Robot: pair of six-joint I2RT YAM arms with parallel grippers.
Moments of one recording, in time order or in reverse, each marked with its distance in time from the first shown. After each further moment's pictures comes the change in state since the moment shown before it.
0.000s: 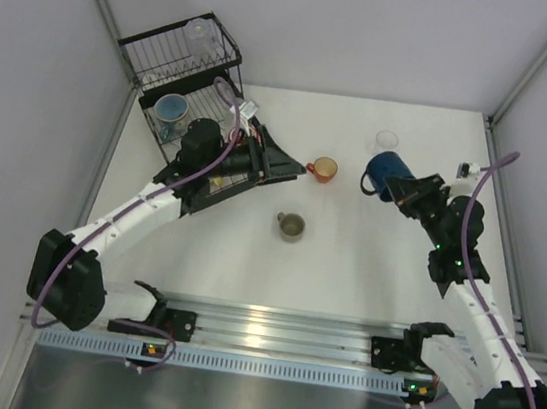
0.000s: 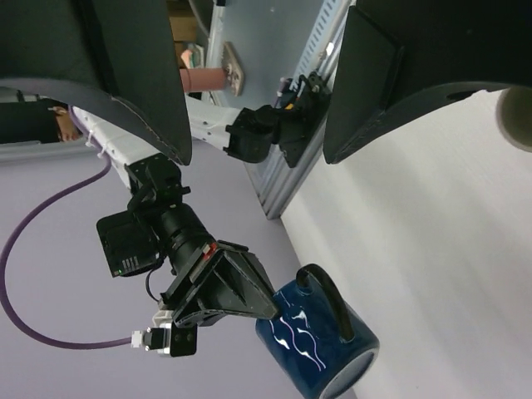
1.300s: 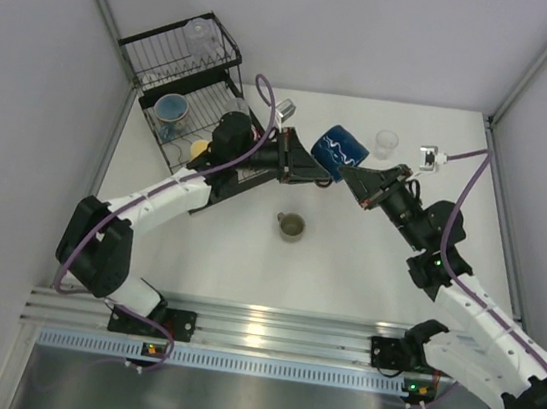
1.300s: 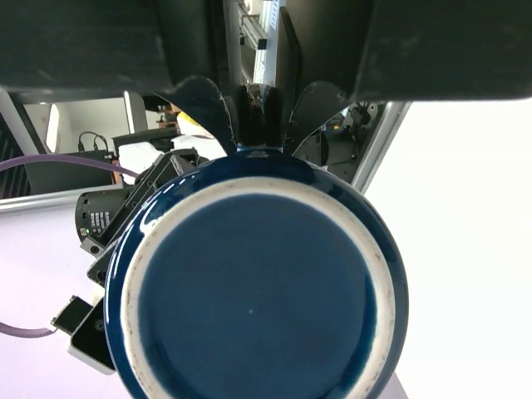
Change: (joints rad) left arm -0.100 0.237 0.138 0.167 0.131 -0.160; right arm 0.408 0.034 0.065 0.323 0.036 -0.073
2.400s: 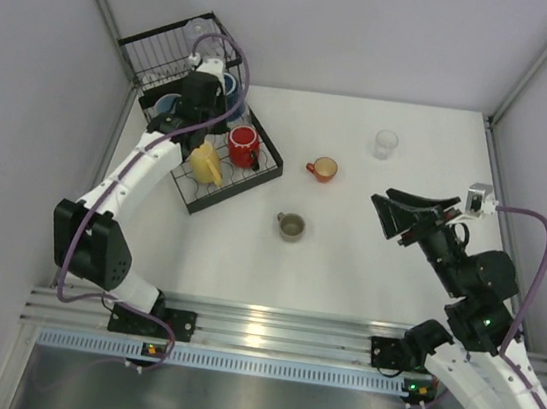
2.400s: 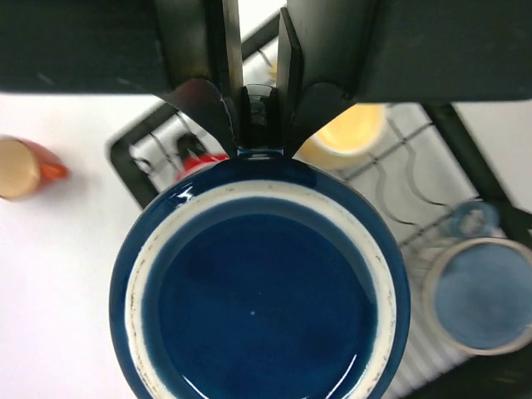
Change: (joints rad) left arm 0.239 0.010 0.320 -0.810 -1.011 0.956; right arm 0.012 -0.455 0.027 -0.457 0.122 -0.260
